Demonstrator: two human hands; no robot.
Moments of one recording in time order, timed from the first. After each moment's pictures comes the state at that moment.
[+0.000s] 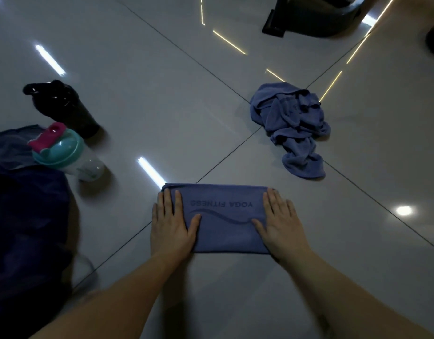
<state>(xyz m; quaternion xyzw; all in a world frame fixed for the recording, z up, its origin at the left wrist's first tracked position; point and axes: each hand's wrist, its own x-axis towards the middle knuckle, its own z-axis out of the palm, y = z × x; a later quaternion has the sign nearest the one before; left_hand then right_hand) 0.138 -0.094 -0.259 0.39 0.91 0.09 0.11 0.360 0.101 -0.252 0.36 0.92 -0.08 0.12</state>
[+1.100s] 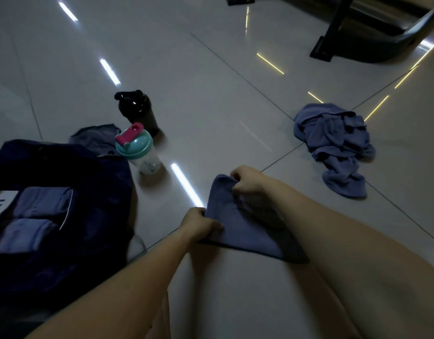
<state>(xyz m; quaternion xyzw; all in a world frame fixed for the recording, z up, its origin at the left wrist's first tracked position) 0.106 -0.115 -0.172 0.08 0.83 0.33 0.44 0.141 0.091 -0.142 0.22 0.89 -0.34 0.20</state>
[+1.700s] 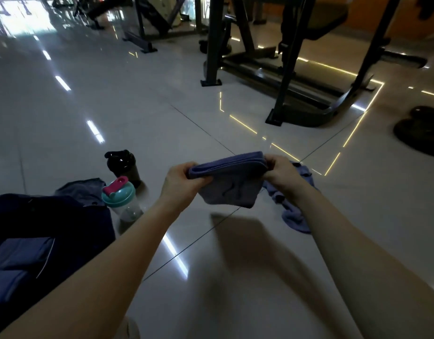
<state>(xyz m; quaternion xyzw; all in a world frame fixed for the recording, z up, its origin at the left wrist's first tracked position) 0.080 -0.038 0.006 0.32 0.73 0.57 0.19 0.243 0.160 0.022 0.26 0.79 -0.53 -0.17</state>
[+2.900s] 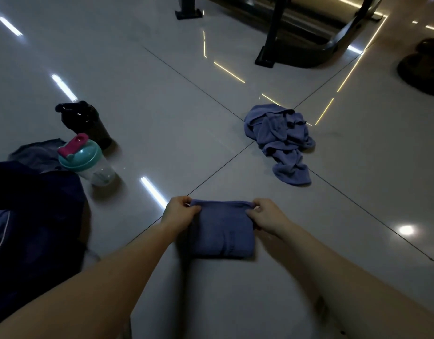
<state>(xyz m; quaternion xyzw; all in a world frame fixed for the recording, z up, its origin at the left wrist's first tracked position) 0.132 -0.056 -0.179 0.15 0.83 0.39 0.37 0.323 0.111 -0.181 0.45 0.76 -0.47 0.06</state>
